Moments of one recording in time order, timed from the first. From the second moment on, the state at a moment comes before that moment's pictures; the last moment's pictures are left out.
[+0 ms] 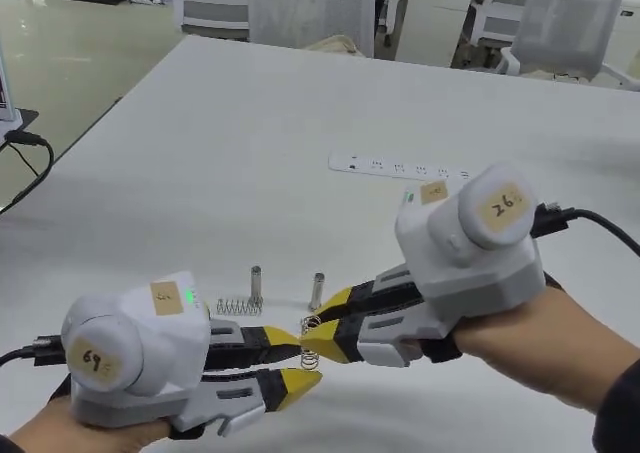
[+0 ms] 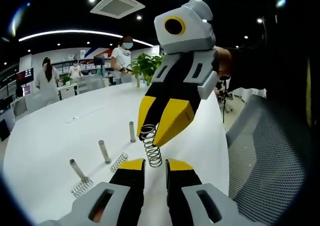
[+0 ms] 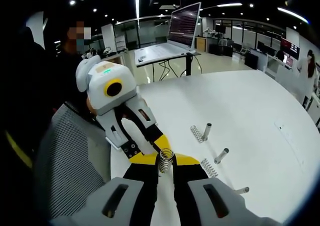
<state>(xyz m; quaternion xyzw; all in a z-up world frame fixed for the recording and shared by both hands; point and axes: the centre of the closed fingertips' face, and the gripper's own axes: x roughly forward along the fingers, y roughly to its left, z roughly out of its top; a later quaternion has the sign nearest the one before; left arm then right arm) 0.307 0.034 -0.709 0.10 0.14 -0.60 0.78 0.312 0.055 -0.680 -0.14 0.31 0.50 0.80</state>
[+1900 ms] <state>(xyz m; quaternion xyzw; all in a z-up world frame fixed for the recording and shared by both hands) 0.340 0.103 -0.733 0.15 0.17 -0.48 0.84 0.369 -0.043 -0.634 -0.11 0.26 0.37 0.88</state>
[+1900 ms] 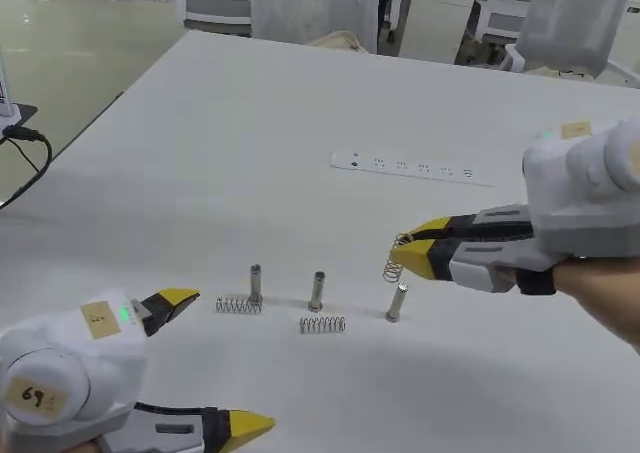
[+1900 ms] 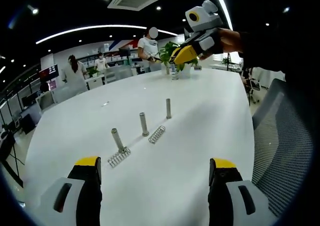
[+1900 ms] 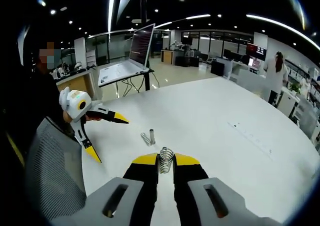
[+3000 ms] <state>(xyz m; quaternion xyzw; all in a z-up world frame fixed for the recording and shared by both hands) 0.339 0.107 -0.737 0.16 0.18 -0.48 0.84 0.398 -0.071 -0.692 -0.11 0.28 0.32 0.90</state>
